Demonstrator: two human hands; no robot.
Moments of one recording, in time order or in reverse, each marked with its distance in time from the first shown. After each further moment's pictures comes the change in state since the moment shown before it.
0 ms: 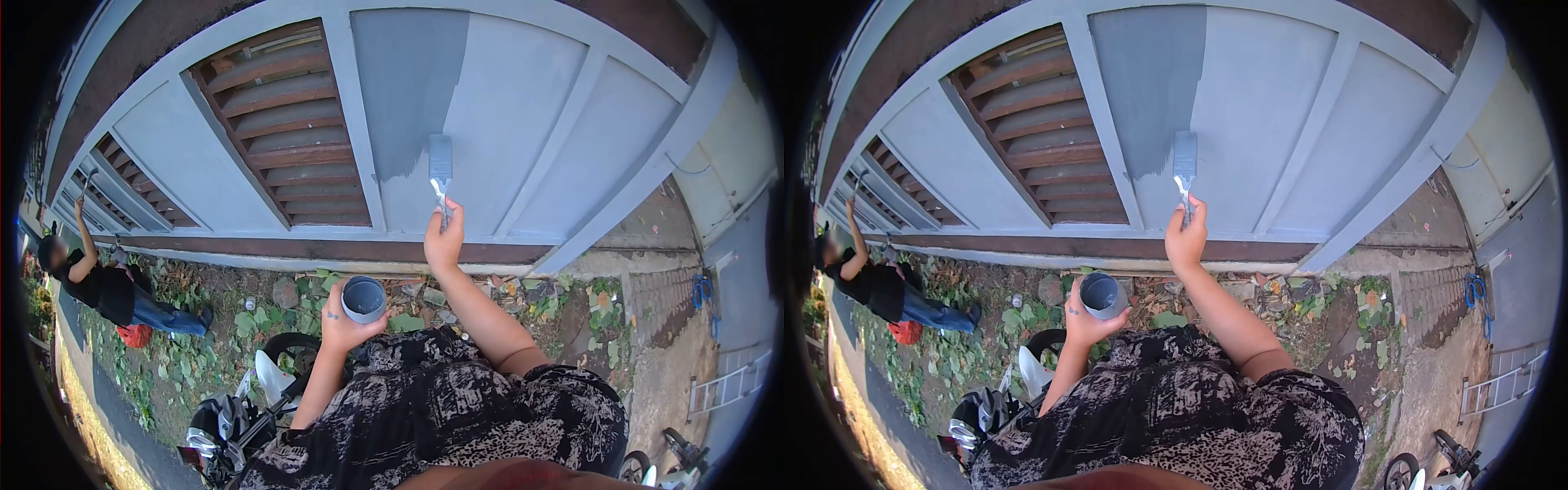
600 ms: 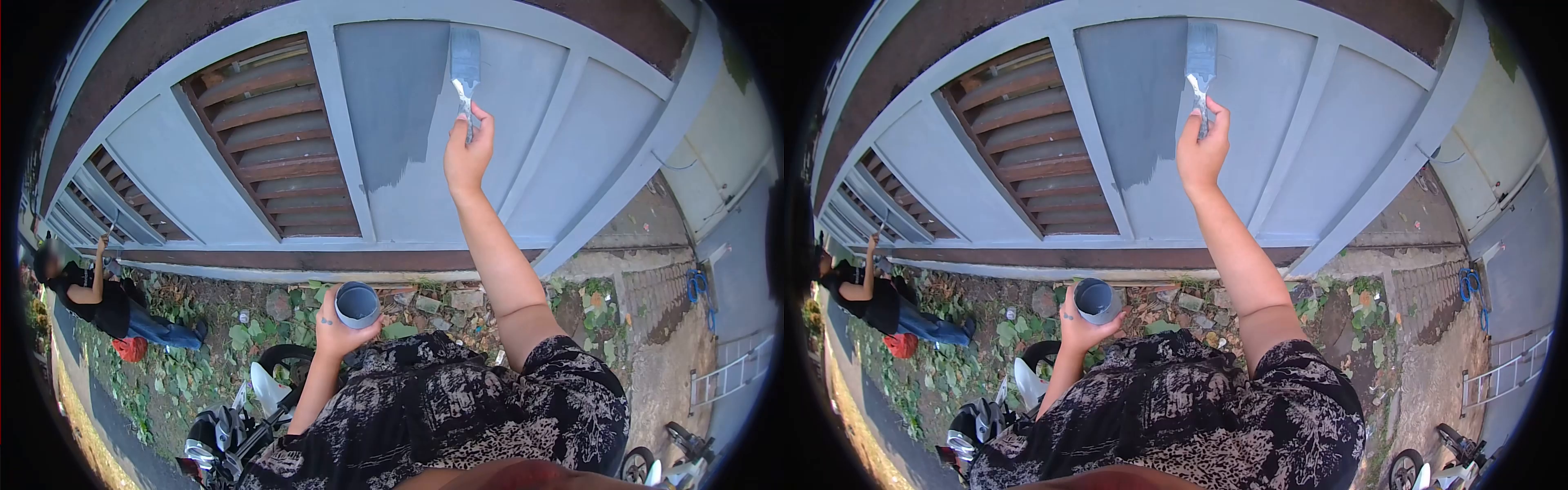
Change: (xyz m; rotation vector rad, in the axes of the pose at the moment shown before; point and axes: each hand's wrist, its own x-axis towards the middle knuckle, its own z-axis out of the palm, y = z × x) left_hand 0.000 -0.007 0.007 -0.042 -0.019 0.009; right_hand 0.140 -0.139 -0.013 0.267 0.069 -0.292
